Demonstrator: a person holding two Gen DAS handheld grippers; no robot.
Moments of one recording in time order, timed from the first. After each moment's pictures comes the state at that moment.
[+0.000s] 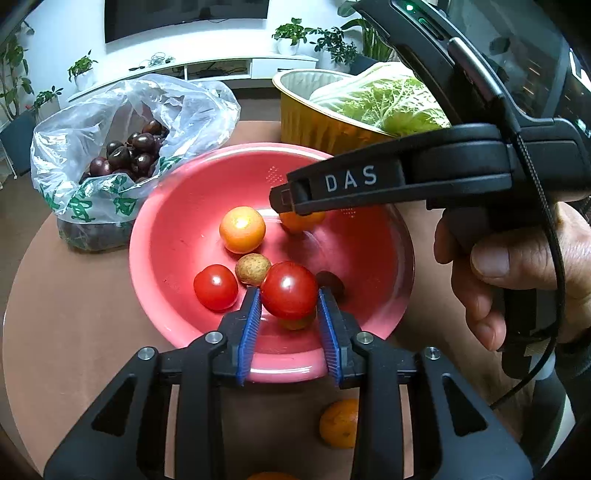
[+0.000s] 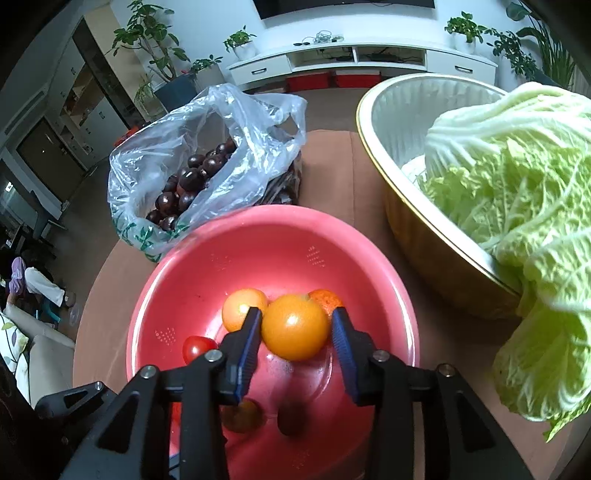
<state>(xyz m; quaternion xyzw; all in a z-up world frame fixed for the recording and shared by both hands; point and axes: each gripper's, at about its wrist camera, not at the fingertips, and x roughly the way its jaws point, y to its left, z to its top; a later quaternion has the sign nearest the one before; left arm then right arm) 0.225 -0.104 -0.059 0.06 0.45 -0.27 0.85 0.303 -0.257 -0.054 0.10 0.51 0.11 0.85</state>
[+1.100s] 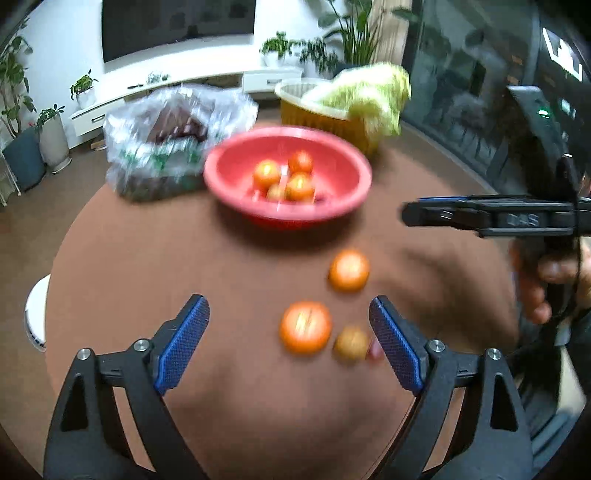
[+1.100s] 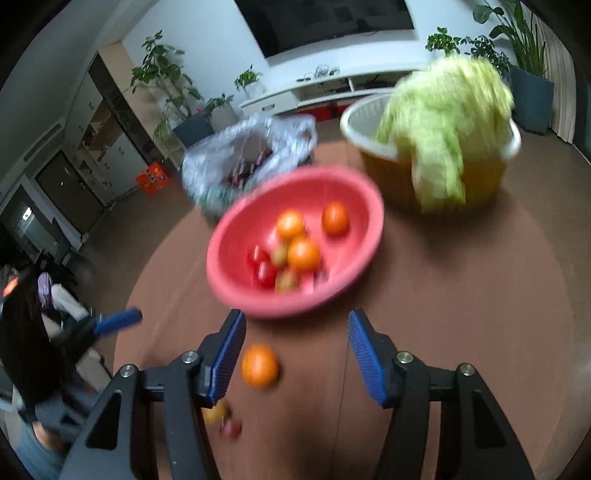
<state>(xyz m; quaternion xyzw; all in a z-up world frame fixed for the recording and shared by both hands) 0.107 -0.008 -0.036 0.09 0.42 -0.28 0.86 0.120 -0.256 -0.036 0.14 0.45 0.13 0.87</state>
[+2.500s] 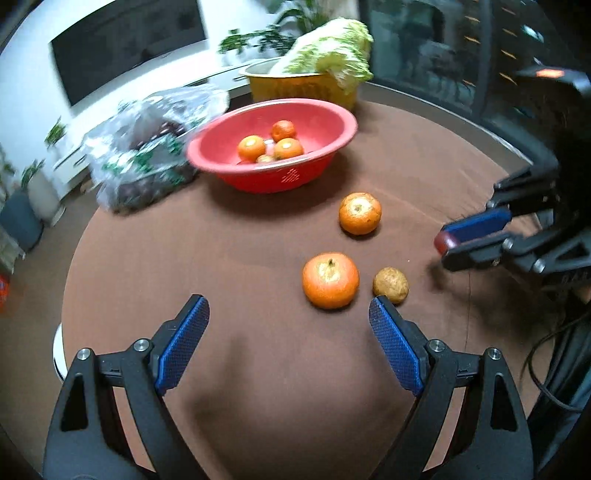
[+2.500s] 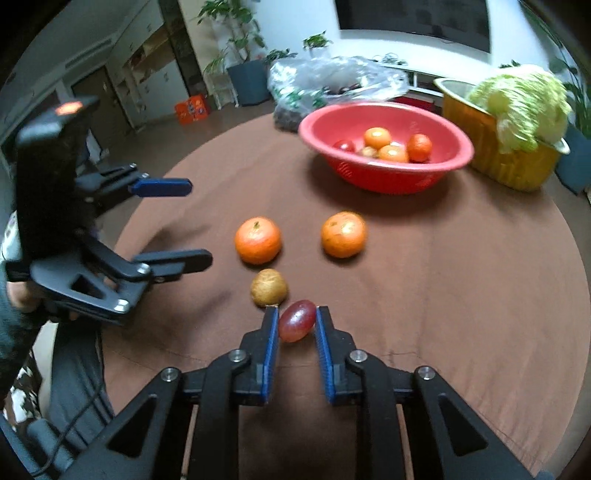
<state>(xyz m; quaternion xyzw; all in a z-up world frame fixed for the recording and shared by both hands) 0.103 -0.010 -0.060 0.22 0.39 -0.32 0.84 0.064 -0.194 -0.062 0.02 0.46 0.19 0.87</state>
